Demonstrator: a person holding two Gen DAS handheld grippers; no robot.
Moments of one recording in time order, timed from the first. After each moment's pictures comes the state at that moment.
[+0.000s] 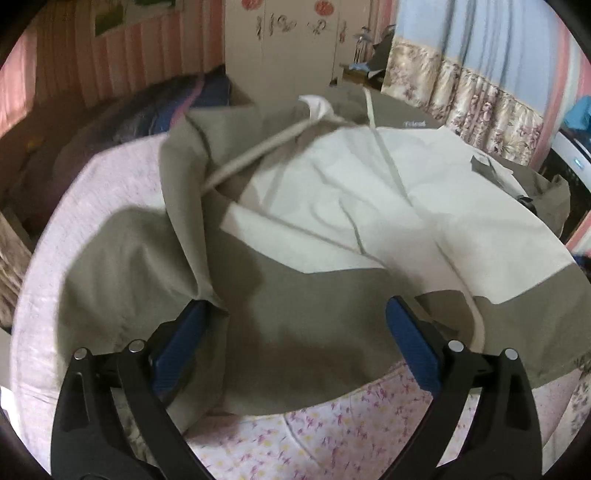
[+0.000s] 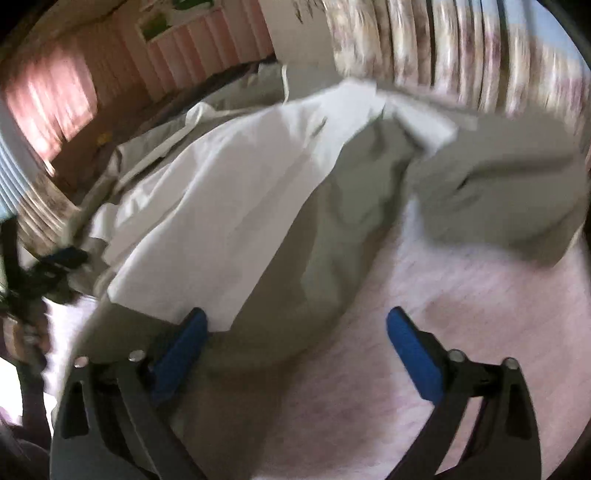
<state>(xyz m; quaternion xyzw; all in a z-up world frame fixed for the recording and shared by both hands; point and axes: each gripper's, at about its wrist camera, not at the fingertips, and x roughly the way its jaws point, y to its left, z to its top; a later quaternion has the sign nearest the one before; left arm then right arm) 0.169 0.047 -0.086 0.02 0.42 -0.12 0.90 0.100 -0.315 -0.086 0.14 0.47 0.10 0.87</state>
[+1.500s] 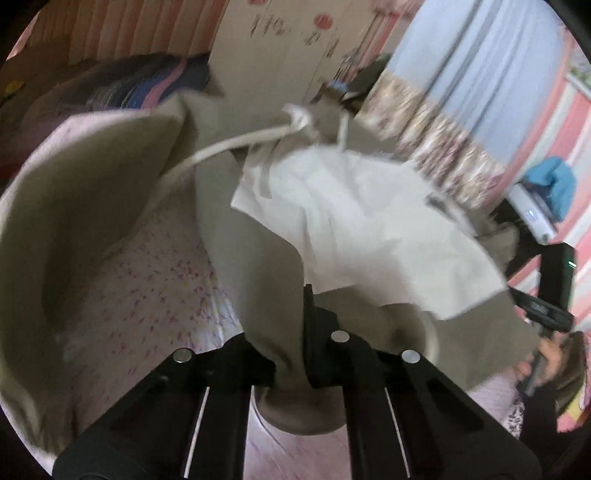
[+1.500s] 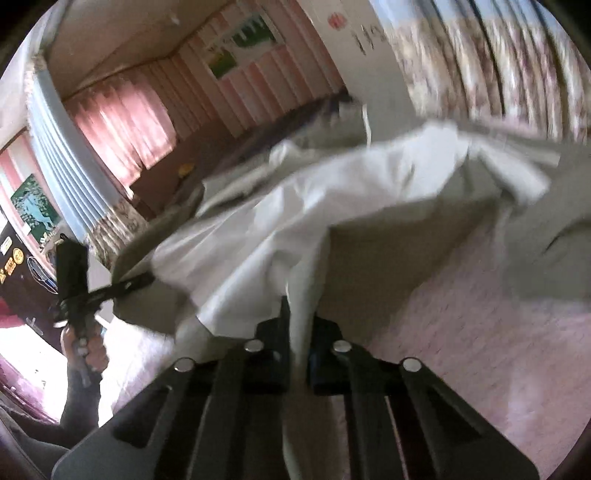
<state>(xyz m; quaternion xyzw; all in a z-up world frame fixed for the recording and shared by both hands) 0.144 0.082 -0.069 -0.11 0.39 -0.22 0.89 0.102 -0.317 -0.040 0.18 0.34 0.22 0.90</state>
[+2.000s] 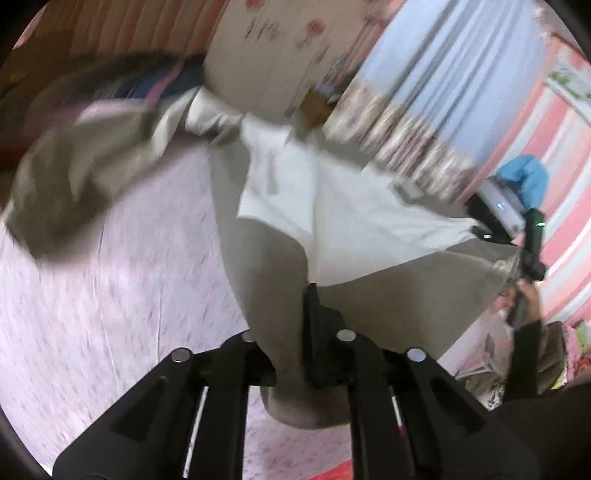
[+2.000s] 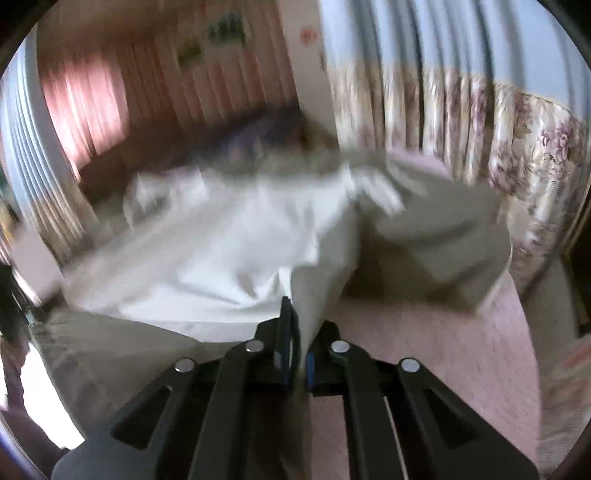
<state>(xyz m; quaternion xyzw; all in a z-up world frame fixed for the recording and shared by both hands) 0.021 0.104 -0.059 -0.13 0.43 -0.21 0.87 0.057 -0.374 -0.044 0.01 0.44 0.09 0.90</state>
